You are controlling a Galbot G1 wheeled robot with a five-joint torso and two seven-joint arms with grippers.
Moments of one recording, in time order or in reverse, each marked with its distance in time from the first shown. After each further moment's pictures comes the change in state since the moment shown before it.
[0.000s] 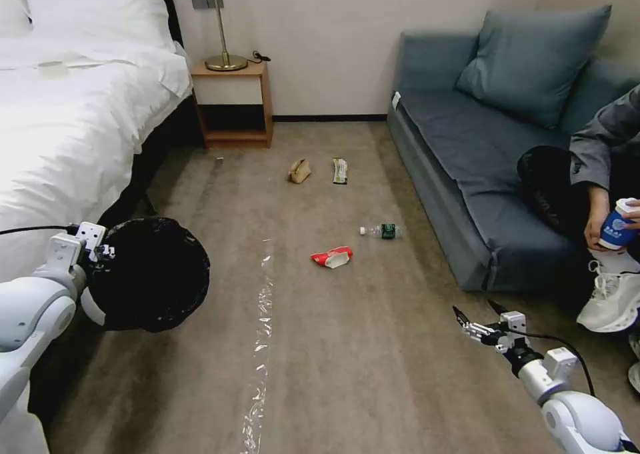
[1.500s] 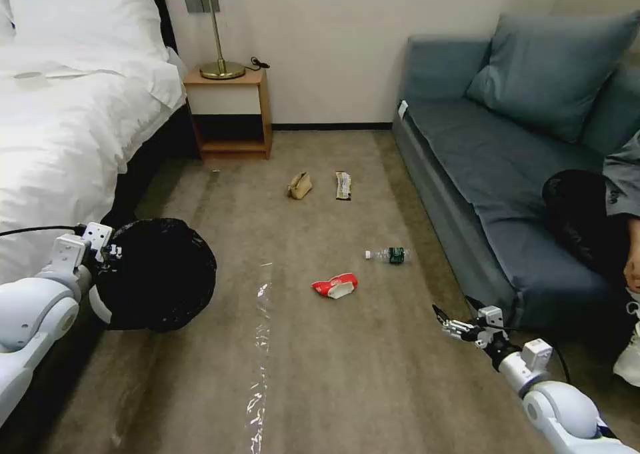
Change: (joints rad) left arm -0.002 0.001 0.015 -0.004 0.001 -0.025 0.029; right arm 0.054 -0.009 -0.098 0.016 -0.014 -0.030 -0.008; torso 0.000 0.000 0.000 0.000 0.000
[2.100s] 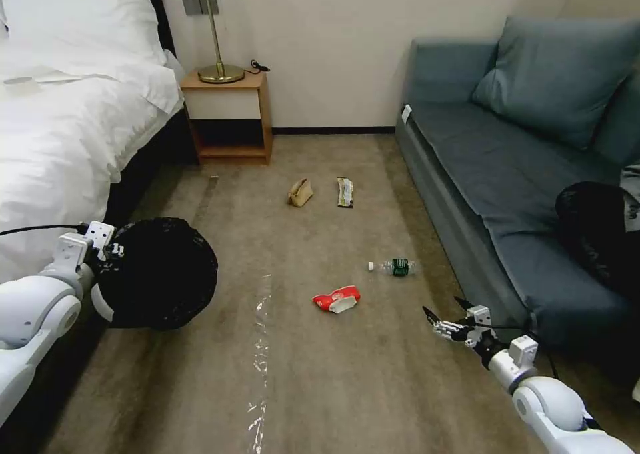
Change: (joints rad) left arm -0.026 0.003 0.028 0.021 -0.003 -0.016 0.006; right arm 0.057 -0.004 -0.064 -0.039 -0.002 -0.004 -0.001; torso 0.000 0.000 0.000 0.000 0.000
